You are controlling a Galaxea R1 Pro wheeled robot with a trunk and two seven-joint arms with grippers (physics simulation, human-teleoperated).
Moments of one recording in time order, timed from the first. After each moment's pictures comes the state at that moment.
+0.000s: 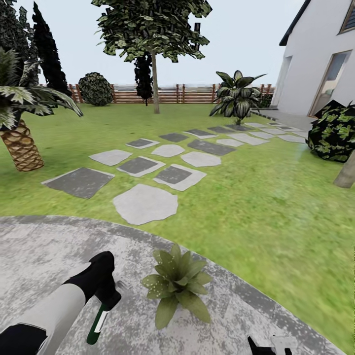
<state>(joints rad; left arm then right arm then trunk) -0.79 0.08 -0.24 -0.50 -0.92 0.97 -1.07 -0.34 -0.08 -0.88 -0.21 0.65 -0.56 0.35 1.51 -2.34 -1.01</state>
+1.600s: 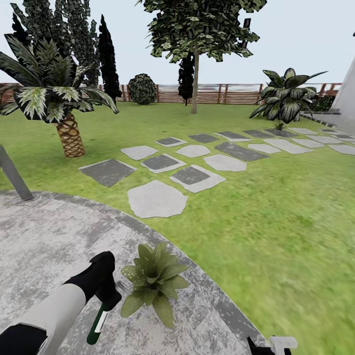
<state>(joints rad) -0.79 0.08 -0.24 -0.50 -0.92 0.97 -1.07 -0.34 -0.08 -0.88 -0.21 0.65 -0.56 0.35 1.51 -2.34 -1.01</state>
